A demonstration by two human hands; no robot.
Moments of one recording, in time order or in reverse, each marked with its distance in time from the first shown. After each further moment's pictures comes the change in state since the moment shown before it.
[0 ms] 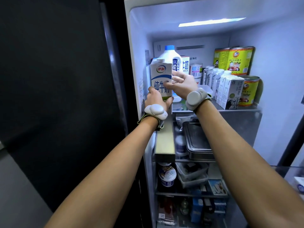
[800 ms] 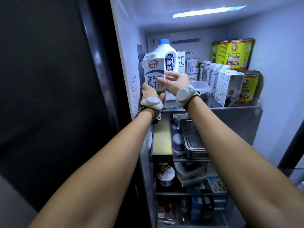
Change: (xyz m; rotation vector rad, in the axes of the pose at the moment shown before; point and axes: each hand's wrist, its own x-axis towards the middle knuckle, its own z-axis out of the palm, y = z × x) left_hand 0.034 0.003 0.018 -0.042 -0.080 -0.072; right_hand 0.022 0.020 0.006 -0.030 0.117 0.040
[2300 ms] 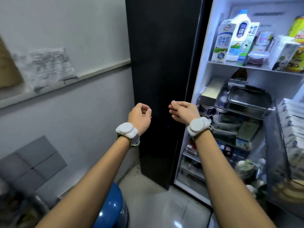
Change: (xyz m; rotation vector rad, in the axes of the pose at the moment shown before) left_hand -0.509 -0.165 -0.222 -0.164 0.272 -0.245; right_hand -0.504 -0.032 0.007 0.101 -0.509 0.450
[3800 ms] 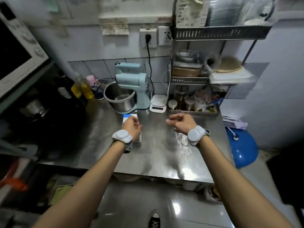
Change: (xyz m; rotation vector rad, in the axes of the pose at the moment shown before) left_hand -0.649 -0.226 -0.484 0.357 0.805 -0.980; right_hand -0.550 0.268 0.423 -0.537 -1.218 0.195
